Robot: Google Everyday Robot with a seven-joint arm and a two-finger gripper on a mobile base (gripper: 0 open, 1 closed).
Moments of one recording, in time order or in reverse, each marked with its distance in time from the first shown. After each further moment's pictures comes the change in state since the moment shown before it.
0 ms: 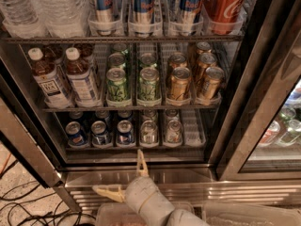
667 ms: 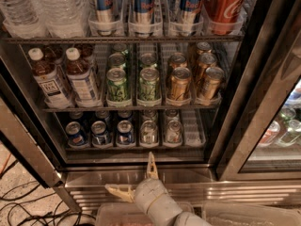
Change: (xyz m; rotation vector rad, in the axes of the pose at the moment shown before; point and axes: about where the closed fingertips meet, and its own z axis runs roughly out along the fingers) arm 0.023 -0.033 -0.022 0.108 0.099 -0.047
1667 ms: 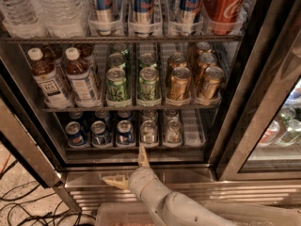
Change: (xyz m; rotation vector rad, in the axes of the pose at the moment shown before) arm 0.029 -0.002 0.061 -0.075 0.006 -0.106
